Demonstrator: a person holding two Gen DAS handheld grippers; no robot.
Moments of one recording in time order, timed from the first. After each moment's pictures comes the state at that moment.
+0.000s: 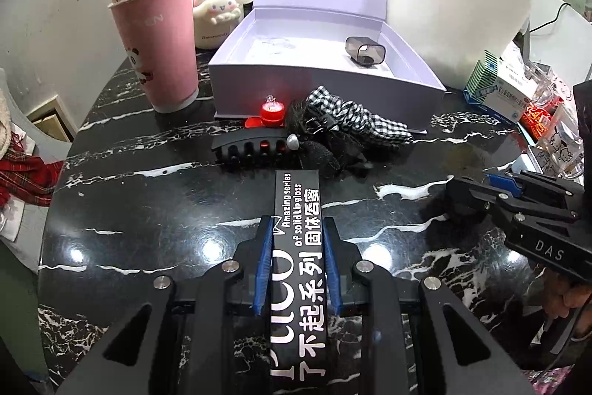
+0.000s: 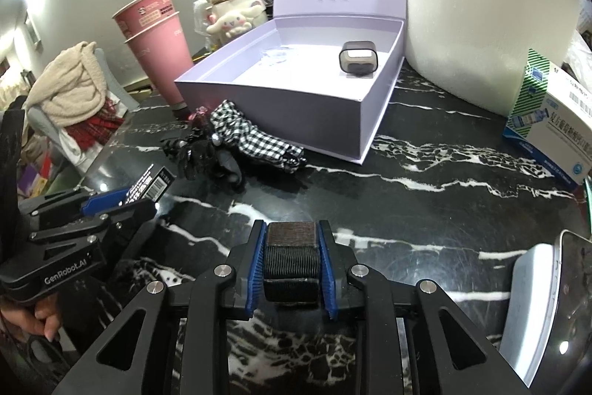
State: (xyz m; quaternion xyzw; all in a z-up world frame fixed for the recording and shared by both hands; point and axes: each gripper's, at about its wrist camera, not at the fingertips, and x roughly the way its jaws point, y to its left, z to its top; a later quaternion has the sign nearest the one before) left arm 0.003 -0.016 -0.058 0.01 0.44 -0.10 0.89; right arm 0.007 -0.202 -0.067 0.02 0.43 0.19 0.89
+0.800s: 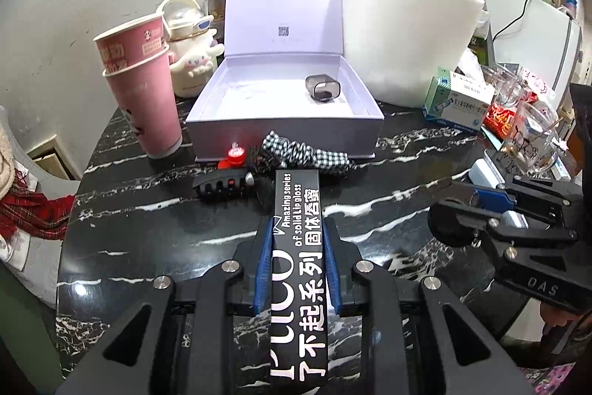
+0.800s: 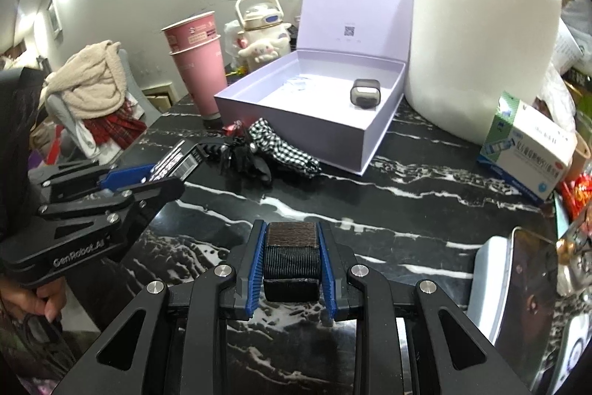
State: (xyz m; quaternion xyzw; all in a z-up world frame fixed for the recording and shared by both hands) left arm -0.032 -0.044 -0.015 0.04 0.38 -0.13 0.92; right arm -0.045 -0.204 -0.027 -0.02 0.37 0.20 0.90
